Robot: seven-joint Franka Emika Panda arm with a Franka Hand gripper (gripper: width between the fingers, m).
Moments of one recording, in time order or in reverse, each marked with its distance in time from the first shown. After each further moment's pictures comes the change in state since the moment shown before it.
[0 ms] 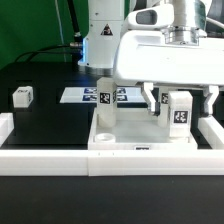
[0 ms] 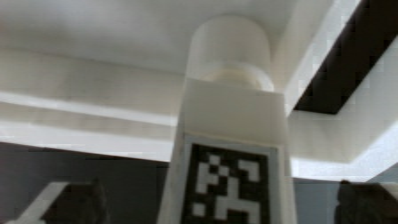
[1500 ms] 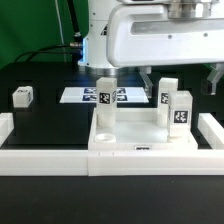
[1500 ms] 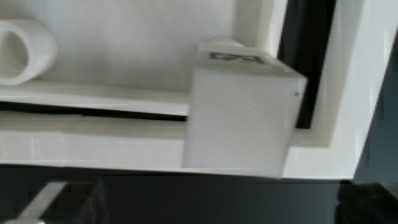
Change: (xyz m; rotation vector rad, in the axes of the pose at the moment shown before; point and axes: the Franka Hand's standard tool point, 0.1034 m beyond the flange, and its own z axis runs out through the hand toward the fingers) arm 0.038 0.013 -0.017 0.112 -0.576 0.065
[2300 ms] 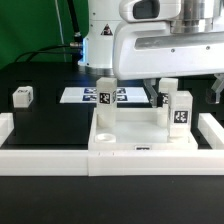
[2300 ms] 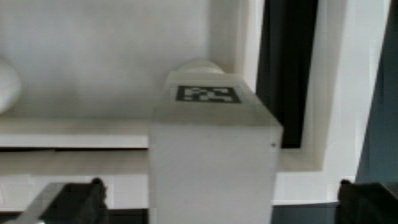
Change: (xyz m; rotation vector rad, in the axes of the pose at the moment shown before) arm -0.007 -0.006 0.014 0.038 -0.022 0.056
